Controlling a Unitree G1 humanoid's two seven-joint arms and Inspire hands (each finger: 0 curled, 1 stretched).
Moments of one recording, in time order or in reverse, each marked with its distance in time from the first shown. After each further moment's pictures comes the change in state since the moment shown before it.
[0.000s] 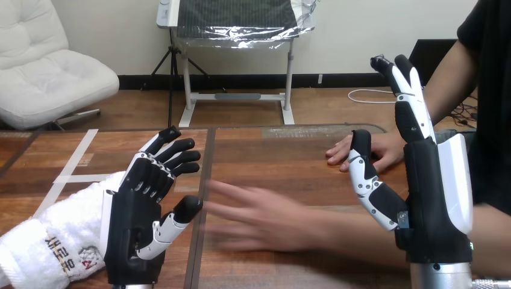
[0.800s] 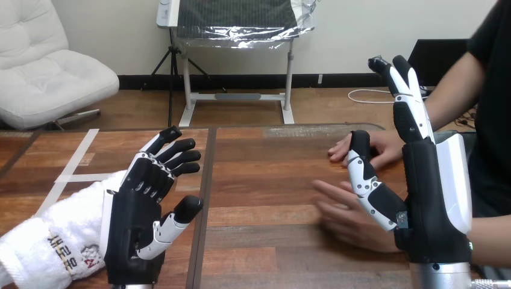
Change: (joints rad) left arm 0.000 0.002 0.003 0.000 0.007 0.002 0.002; right arm 0.000 0.000 0.000 0.000 -0.004 0.004 0.002
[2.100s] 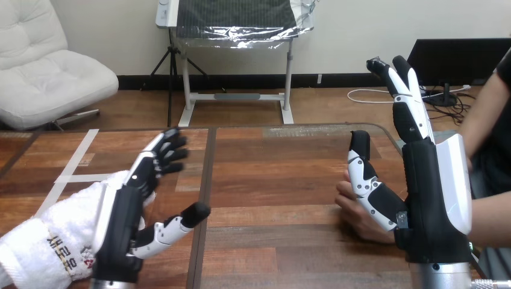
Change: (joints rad) left arm 0.000 0.143 0.146 -0.002 0.573 -0.009 0.371; right arm 0.001 0.000 0.001 0.000 -0.001 0.000 0.000
